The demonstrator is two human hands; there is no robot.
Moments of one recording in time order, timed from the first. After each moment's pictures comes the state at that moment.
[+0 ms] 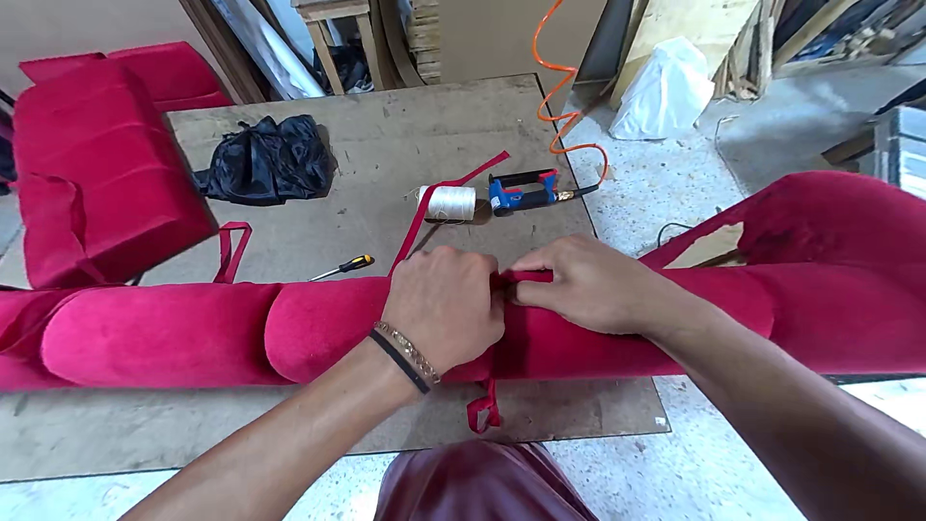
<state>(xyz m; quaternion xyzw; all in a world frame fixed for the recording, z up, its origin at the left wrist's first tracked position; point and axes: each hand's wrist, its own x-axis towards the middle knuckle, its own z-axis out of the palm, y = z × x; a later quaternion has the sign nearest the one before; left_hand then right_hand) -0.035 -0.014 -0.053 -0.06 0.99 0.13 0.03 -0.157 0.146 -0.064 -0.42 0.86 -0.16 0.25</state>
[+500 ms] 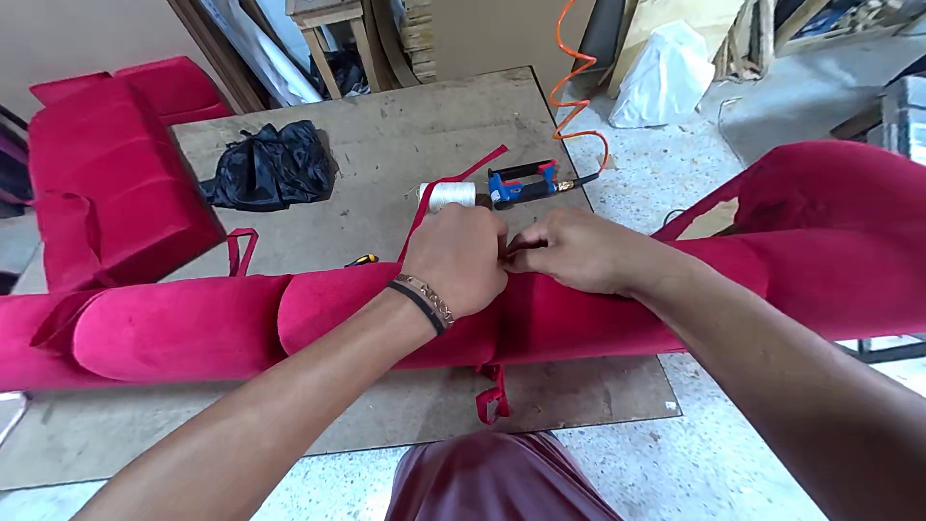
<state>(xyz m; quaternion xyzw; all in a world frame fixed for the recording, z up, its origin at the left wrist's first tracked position) -0.067 -0.023 -0.040 -0.03 0.98 0.18 0.06 -0.169 0.138 -0.065 -0.39 0.85 -0.21 0.27</state>
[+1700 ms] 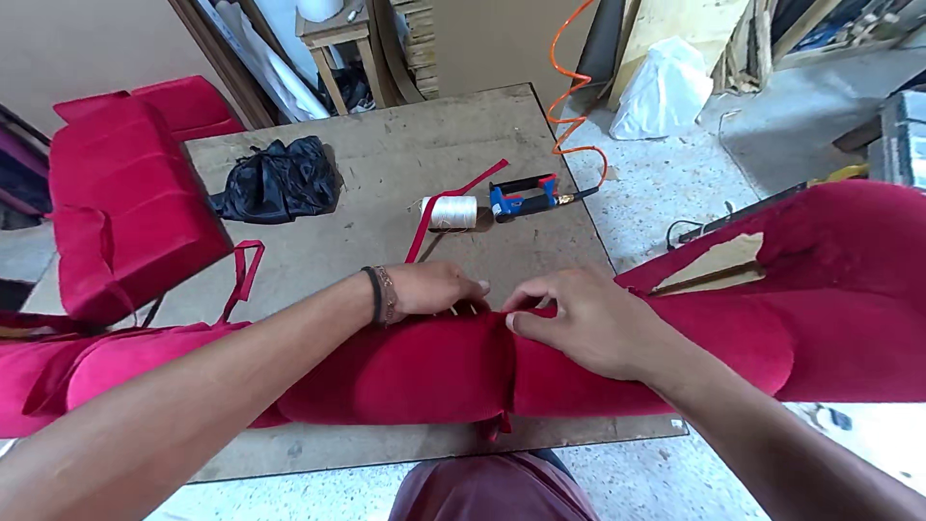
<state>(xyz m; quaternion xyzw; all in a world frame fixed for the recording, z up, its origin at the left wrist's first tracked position) -0.070 -0.063 -0.061 -0.06 0.81 0.45 0.37 -0.118 0.162 -0.069 -0.37 0.87 -0.24 0.22</state>
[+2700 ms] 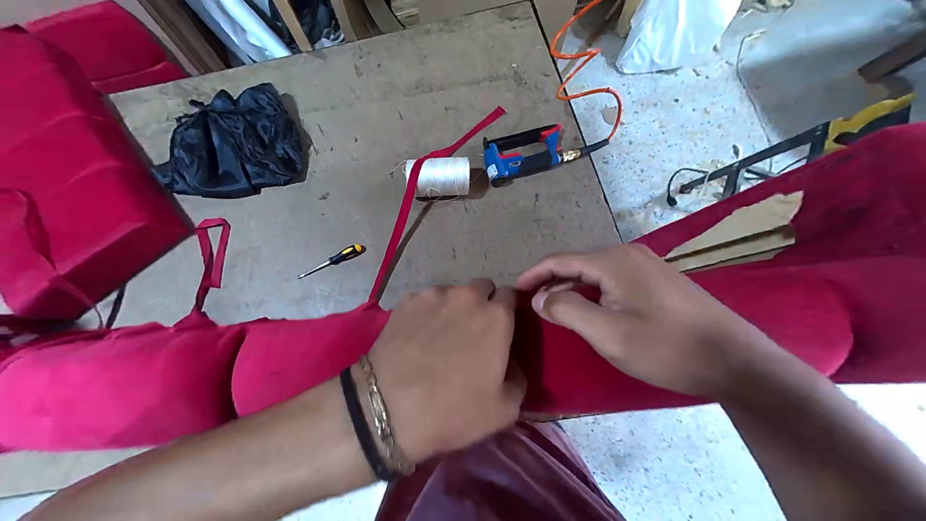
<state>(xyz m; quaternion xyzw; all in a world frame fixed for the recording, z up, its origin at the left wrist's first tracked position) -0.038 -0.017 -0.048 0.06 0.98 0.14 0.12 -0.142 0.161 -0.061 -0.34 0.87 -0.28 0.23</state>
